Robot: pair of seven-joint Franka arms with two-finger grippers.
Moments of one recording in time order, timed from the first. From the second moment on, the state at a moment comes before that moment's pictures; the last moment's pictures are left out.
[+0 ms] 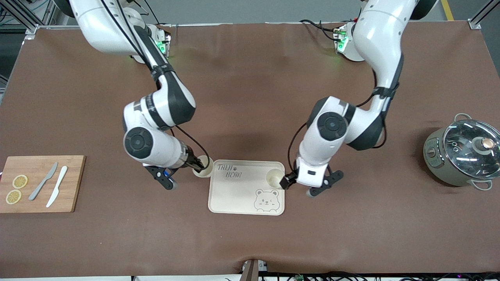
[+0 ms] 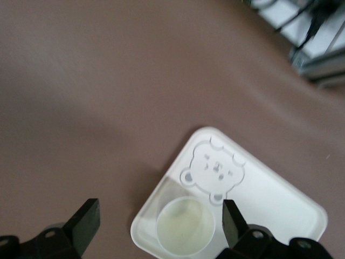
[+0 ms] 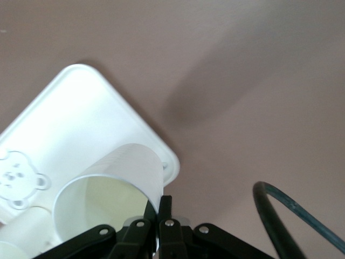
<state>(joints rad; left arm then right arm) -0.45 0.64 -0.02 -1.36 0.02 2.24 -1.07 0.47 0.67 -0.03 -1.32 0.22 1.95 1.11</state>
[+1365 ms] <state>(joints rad) -0.07 0.26 -0.01 -1.36 0.02 1.69 -0.58 0.53 0.78 -0.05 -1.24 0.22 1.95 1.17</state>
